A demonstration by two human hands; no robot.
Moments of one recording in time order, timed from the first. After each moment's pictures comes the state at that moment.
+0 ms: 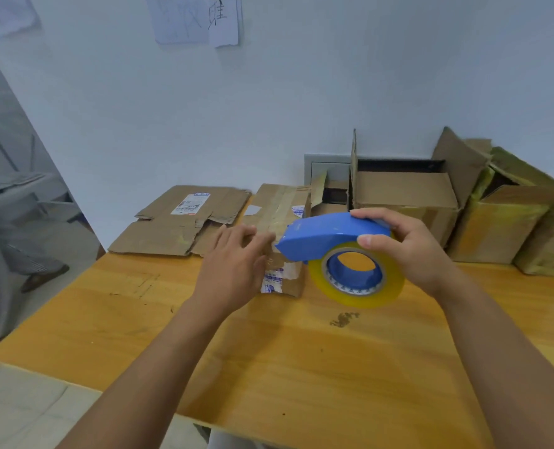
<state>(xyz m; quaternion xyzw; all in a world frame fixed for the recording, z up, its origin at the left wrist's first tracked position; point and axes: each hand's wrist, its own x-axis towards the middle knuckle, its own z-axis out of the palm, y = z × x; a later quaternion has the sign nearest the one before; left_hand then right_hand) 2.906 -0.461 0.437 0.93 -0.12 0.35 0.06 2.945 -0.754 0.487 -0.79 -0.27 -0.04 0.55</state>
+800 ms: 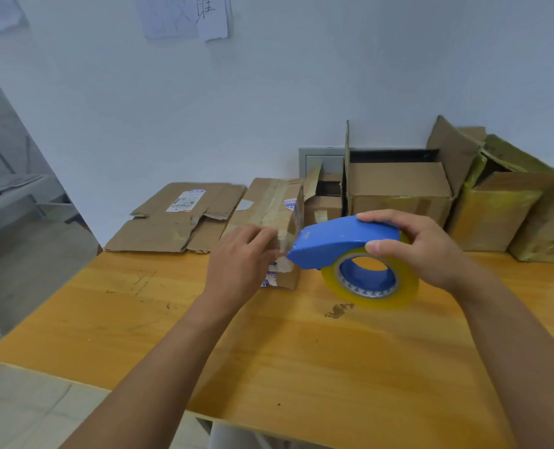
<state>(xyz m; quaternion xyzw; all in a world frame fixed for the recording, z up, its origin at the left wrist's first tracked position) 2.912 -0.486 0.435 0.91 -0.13 0.39 0.09 2.940 -0.782 0.482 -0.81 -0.28 -0.01 0.51</state>
